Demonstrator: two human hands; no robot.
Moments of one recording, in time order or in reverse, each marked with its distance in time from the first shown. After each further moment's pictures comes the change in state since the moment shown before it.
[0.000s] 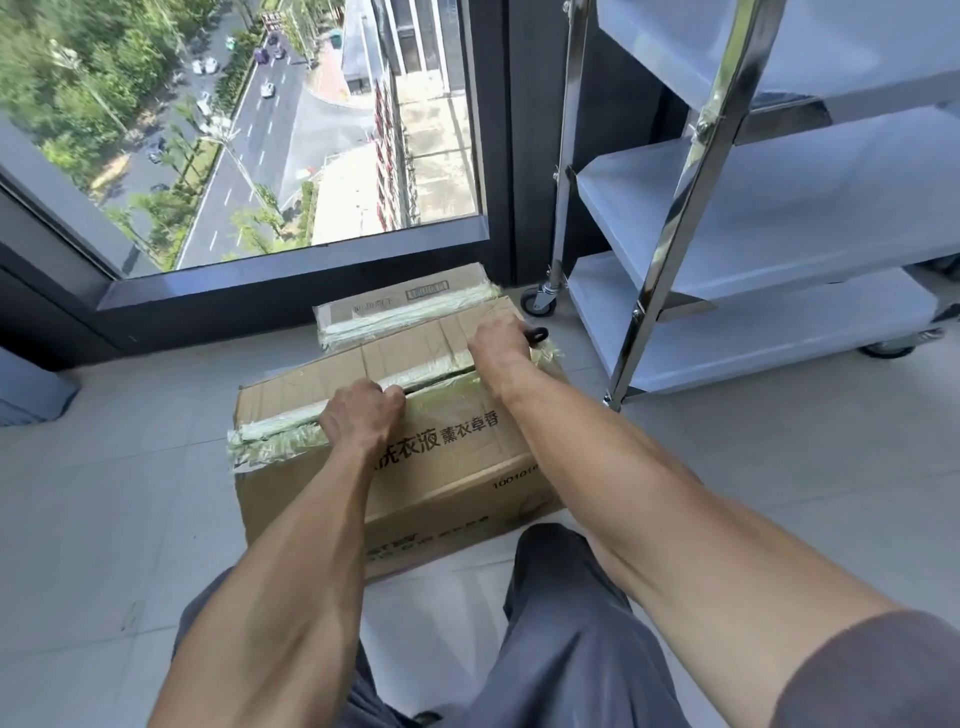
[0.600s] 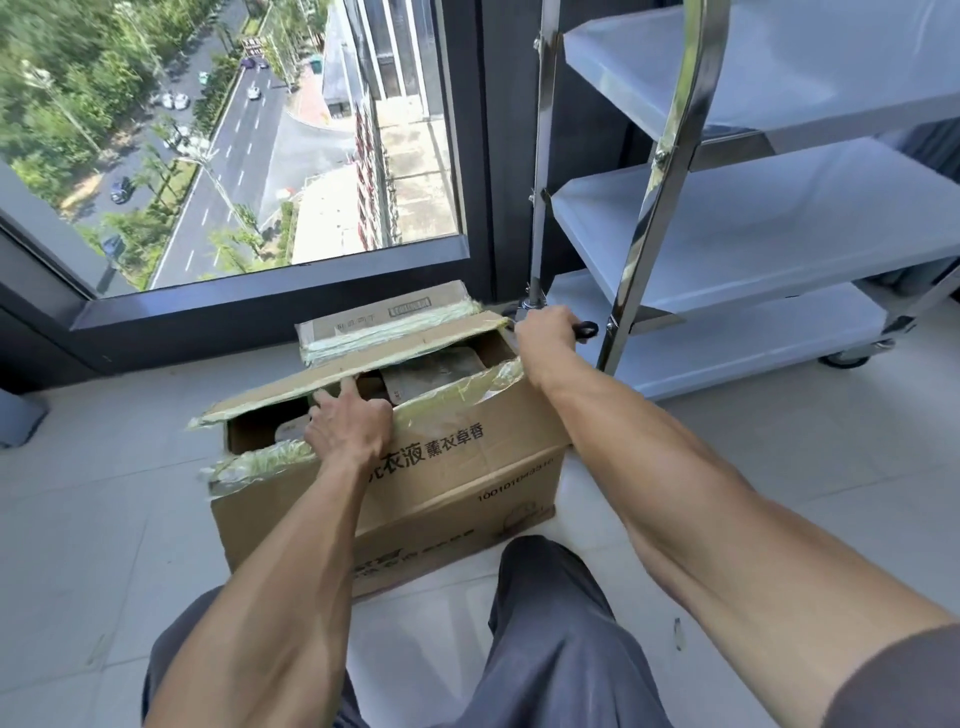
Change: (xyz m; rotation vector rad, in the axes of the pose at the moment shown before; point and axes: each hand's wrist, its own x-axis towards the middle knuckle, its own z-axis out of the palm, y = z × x) left_hand -0.006 0.004 0.001 0.069 0.079 -0.040; right_hand -0.026 0.067 0.010 0.006 -0.106 0.206
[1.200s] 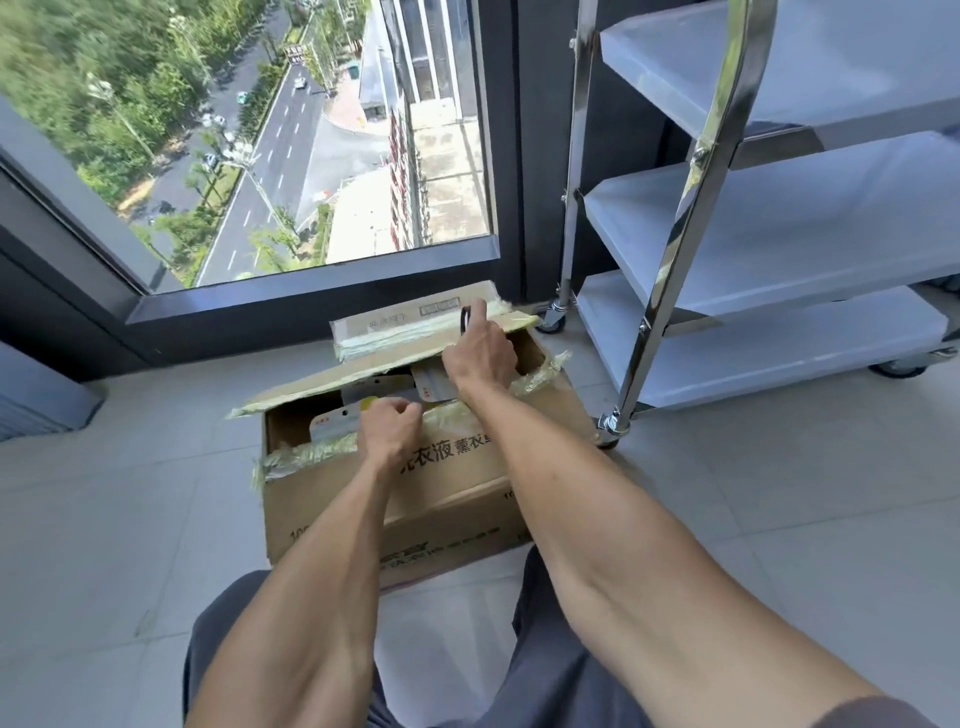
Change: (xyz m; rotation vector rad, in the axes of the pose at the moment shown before) left_hand -0.002 -0.004 0.013 -0.428 -0.148 0.025; right_hand -0.005 -0.098 -0.045 1.313 0.299 0.303
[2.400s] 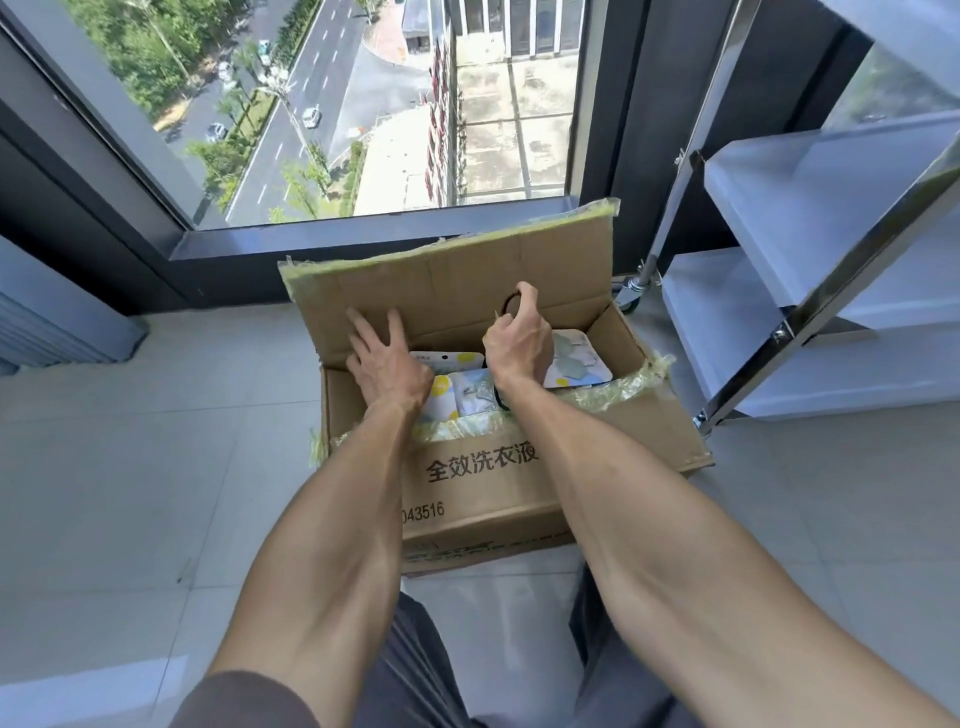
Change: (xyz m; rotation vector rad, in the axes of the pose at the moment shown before) left_hand 0.107 -0.064 -0.038 0.537 0.174 -0.025; right_hand 0.017 -0.039 0.095 0.192 0.082 0.164
